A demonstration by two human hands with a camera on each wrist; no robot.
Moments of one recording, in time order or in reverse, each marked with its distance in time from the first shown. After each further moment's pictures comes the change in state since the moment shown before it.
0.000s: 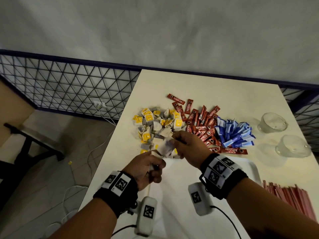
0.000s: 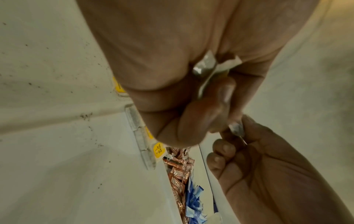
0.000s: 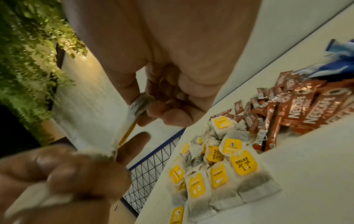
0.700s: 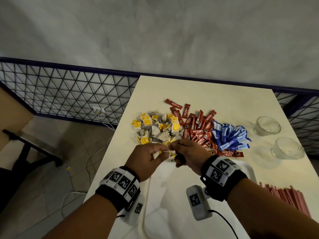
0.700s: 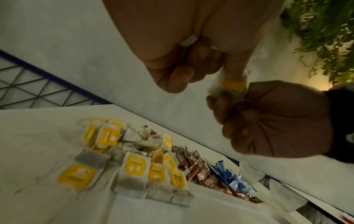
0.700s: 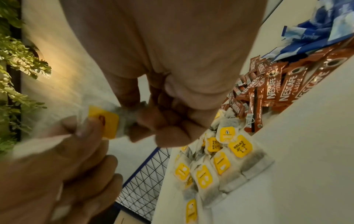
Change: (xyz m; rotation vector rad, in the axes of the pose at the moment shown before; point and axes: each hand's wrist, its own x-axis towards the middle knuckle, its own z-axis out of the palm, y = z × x) left_hand -0.002 0.018 0.005 1.036 0.195 0.738; right_hand -0.010 -0.007 -0.003 0.506 -0.079 0.238
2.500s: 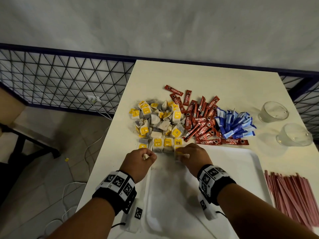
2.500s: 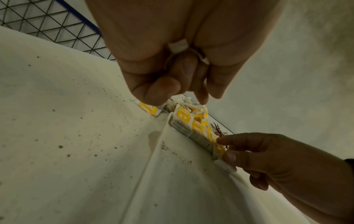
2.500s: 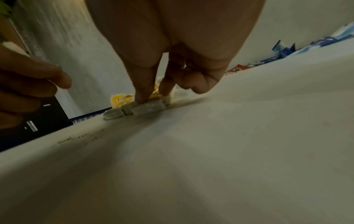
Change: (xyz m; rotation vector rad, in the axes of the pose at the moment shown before) left_hand -0.011 -0.060 0.016 0.118 -0.030 -0.463; right_hand 0.026 0.089 -0.021 -0.899 0.248 -0.054
